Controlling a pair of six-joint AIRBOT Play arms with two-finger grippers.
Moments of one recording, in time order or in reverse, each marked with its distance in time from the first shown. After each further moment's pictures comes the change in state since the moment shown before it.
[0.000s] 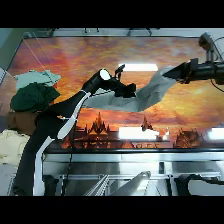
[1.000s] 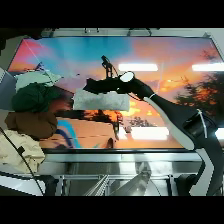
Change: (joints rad) left arm 0.666 0.556 -0.148 -0.705 -0.584 0.345; right arm 0.713 -0.494 0.364 -0.069 -0.715 0.213
